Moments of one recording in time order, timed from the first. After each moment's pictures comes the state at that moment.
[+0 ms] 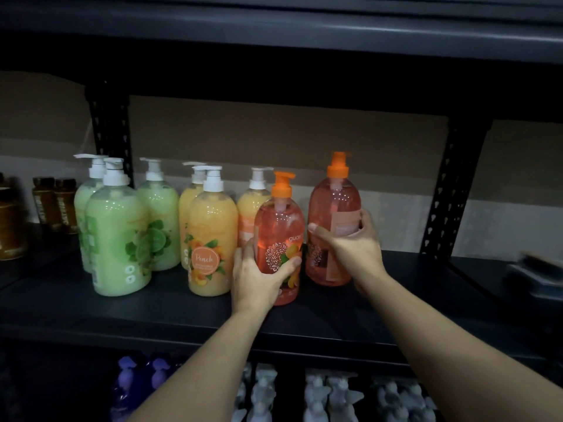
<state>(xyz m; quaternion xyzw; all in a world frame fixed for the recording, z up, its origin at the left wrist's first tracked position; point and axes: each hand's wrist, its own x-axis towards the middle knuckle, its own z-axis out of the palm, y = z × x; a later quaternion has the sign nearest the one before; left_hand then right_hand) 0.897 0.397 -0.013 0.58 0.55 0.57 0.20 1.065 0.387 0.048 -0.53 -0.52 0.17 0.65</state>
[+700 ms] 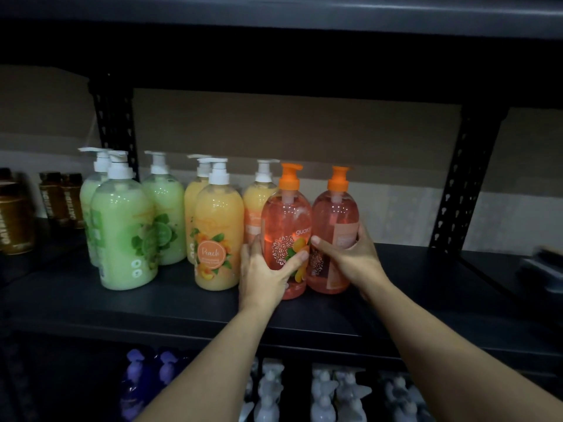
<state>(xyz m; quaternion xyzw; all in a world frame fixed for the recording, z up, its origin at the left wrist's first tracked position) 0.896 0.397 -0.018 0.59 0.55 0.55 0.21 1.068 0.399 0.016 -0.55 -0.53 0.27 0.59</state>
